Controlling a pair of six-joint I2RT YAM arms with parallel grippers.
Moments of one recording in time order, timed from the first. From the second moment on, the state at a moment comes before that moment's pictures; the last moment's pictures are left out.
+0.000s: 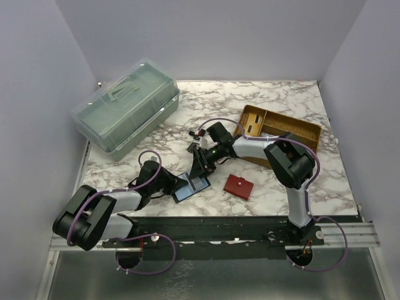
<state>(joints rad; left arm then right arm) -0.45 1.29 0.17 0.43 0.28 -1.32 0.70 2.04 1.23 -0.17 -0.92 0.54</state>
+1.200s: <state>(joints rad) -0.45 0.62 0.01 0.19 0.23 -1.41 0.67 2.02 1.16 -0.02 -1.05 0.57</state>
